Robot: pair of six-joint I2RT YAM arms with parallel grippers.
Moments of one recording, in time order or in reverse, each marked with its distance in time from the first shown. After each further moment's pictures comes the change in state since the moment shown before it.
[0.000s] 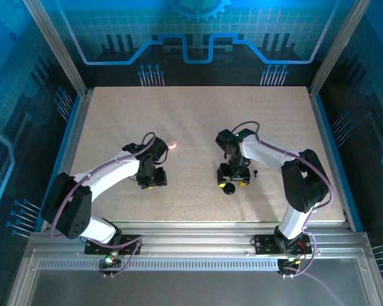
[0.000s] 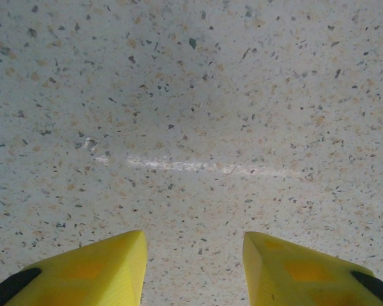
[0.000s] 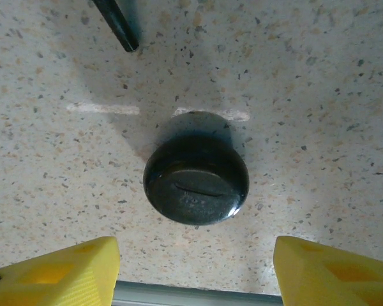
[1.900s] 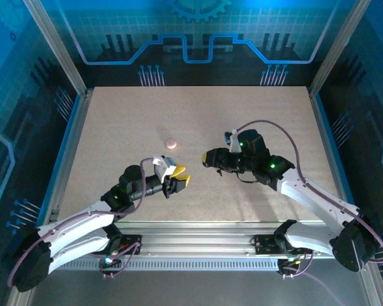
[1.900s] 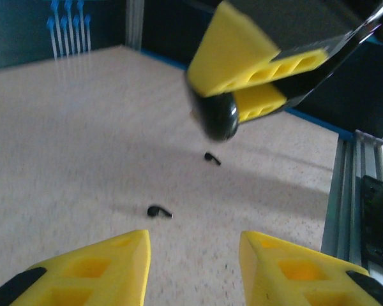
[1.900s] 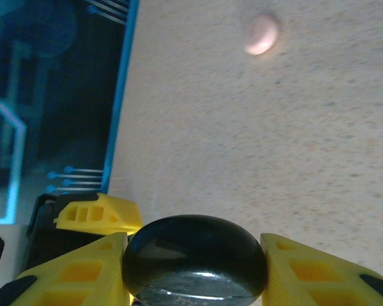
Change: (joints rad) left arm -0.196 -0.561 -0.606 1.341 0.264 0.589; right arm 0.070 -0.618 -0.351 0.848 -0.244 0.310
